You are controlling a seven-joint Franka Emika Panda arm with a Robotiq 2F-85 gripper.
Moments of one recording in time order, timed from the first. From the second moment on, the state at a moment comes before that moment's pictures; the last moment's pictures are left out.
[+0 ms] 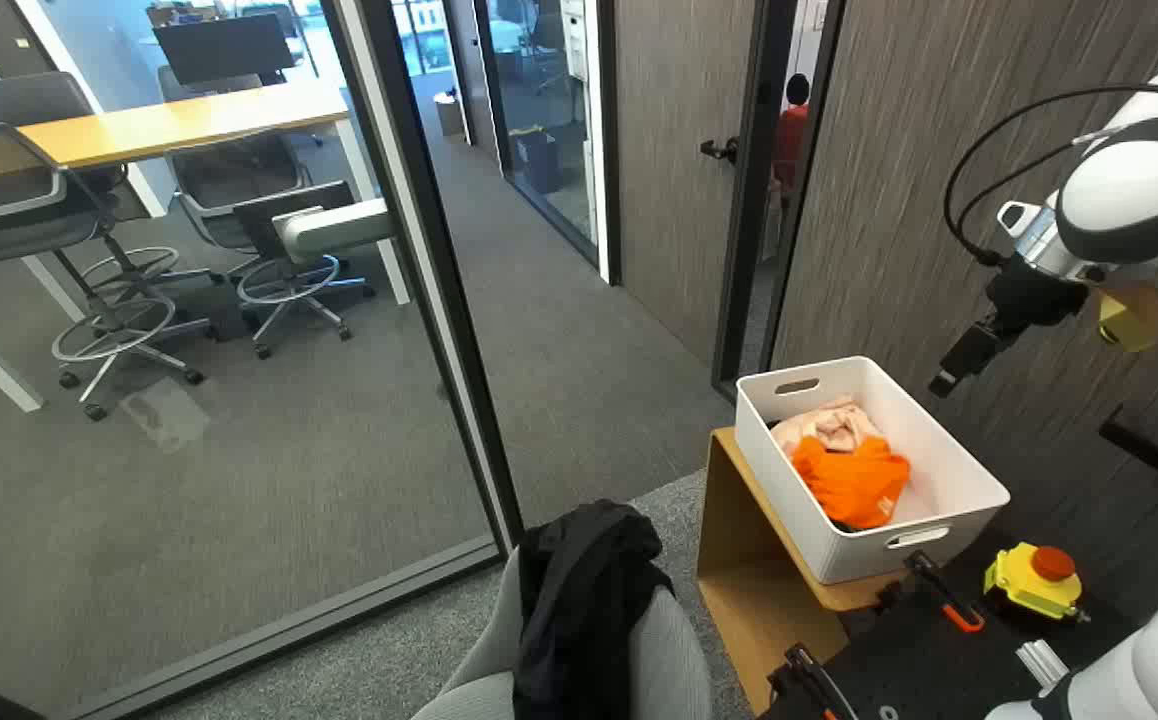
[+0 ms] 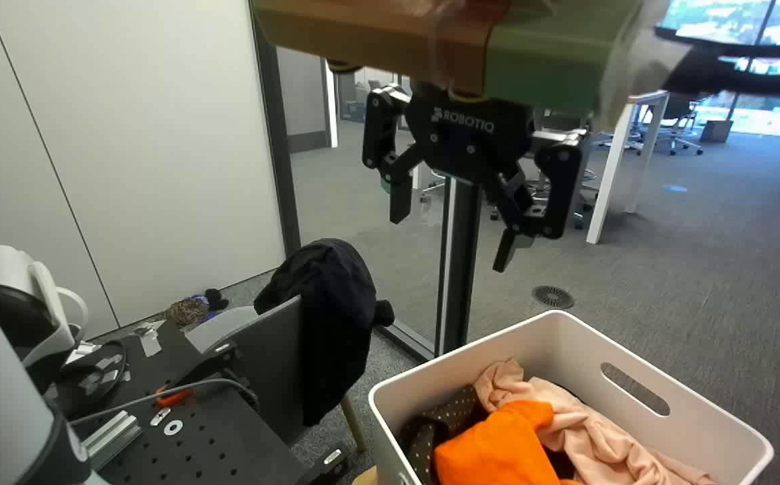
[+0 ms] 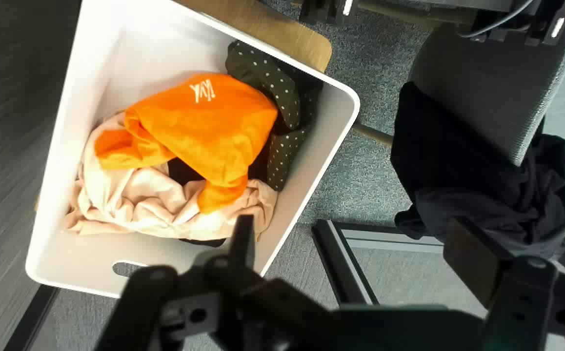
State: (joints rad) arm -0.13 -0.71 -0.47 -2.78 -0.11 2.18 -0.57
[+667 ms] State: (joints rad) arm -0.13 -0.69 -0.46 -2.78 -0.09 2.19 -0.54
